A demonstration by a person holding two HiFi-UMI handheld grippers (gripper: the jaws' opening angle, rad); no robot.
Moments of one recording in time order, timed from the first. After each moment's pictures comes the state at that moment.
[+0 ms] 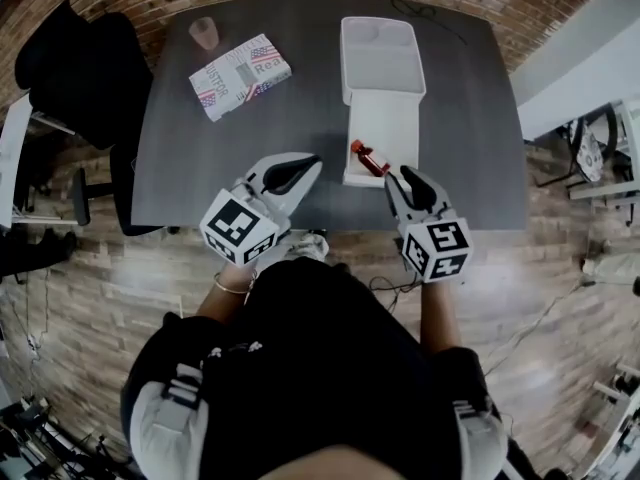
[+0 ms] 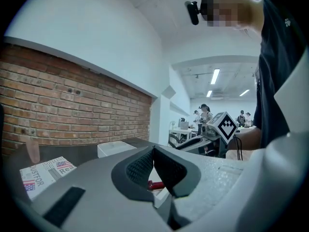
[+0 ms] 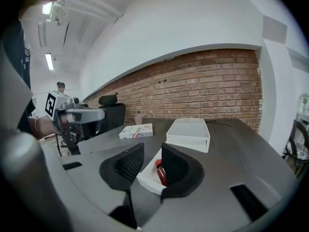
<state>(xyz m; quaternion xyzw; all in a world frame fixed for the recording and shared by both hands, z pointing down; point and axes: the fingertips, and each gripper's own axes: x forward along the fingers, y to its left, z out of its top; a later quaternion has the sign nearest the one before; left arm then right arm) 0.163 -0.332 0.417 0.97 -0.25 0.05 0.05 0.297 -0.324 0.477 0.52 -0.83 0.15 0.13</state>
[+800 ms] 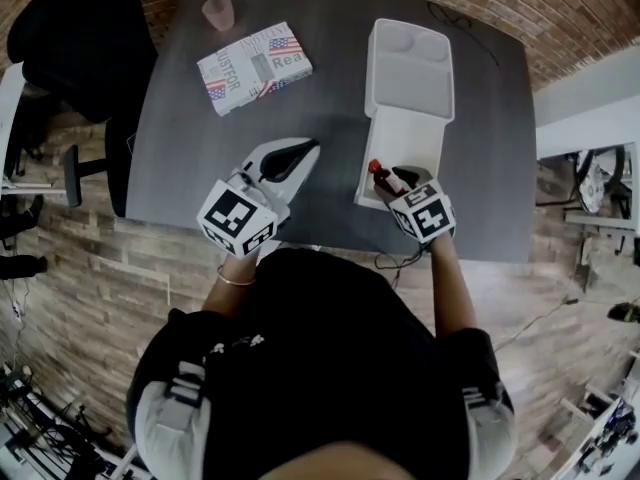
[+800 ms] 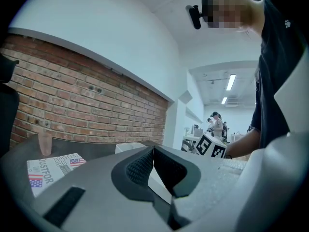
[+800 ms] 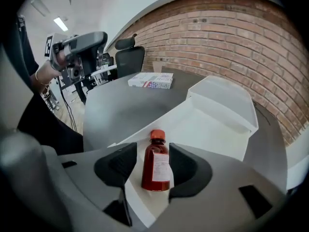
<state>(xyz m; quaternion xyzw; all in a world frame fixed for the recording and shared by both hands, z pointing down) 0.118 -0.424 0.439 0.94 -0.32 0.02 0.09 0.266 -0.405 0.625 0.32 -0.82 0.19 0.43</state>
